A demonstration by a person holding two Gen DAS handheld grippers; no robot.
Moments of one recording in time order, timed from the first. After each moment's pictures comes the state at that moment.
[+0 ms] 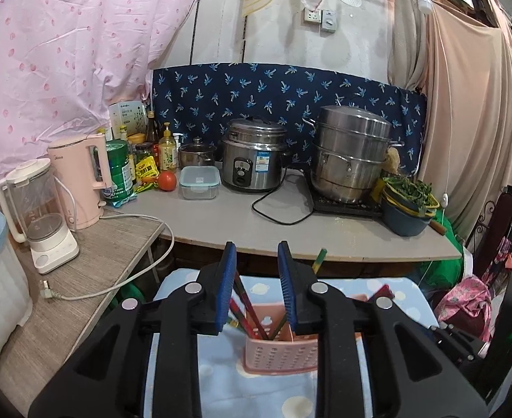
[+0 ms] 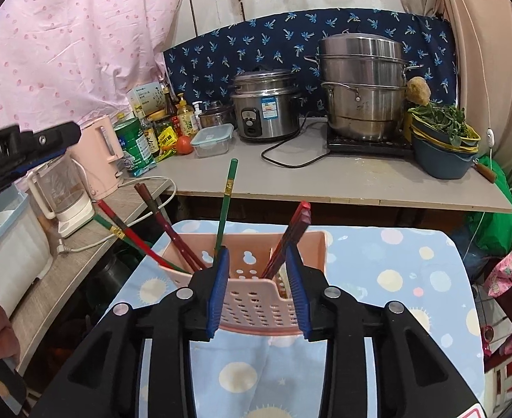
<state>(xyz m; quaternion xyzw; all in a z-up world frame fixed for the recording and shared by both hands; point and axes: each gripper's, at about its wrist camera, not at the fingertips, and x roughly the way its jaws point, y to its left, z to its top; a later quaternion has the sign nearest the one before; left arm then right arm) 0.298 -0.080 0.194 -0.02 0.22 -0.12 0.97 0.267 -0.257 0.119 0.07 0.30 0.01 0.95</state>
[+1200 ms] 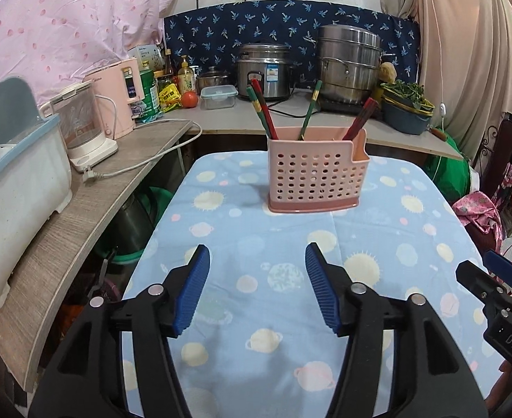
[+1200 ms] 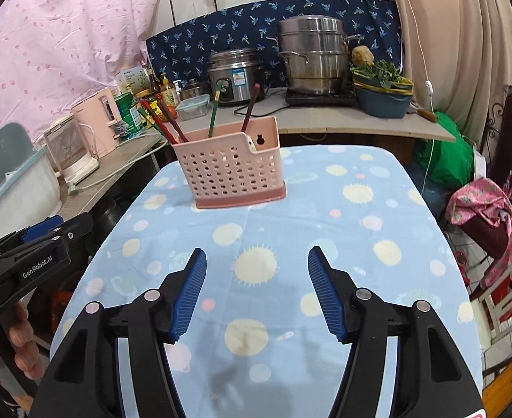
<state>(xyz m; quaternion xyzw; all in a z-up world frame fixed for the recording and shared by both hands) 0.128 -0.043 0.084 0.04 0.32 -0.09 0.94 0.060 -0.241 0.072 0.09 0.33 -0.05 0.94</state>
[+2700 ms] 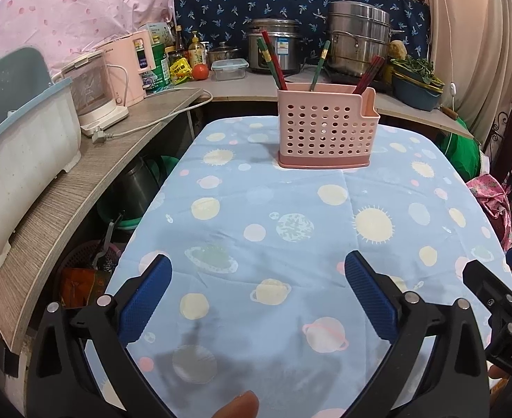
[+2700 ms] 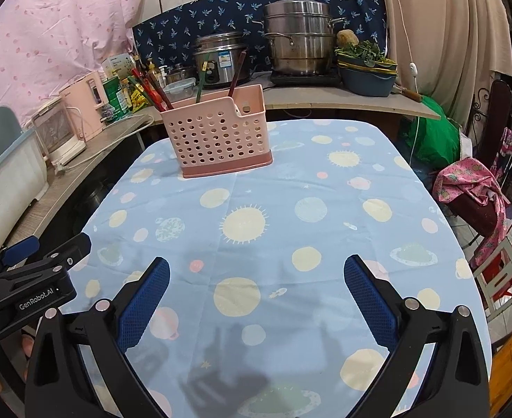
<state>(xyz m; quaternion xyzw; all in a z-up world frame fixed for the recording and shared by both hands) 0.100 -0.041 0.044 0.04 0.36 -0.06 0.93 0.035 -0.228 0.040 0.09 0.35 -0.08 0.93</state>
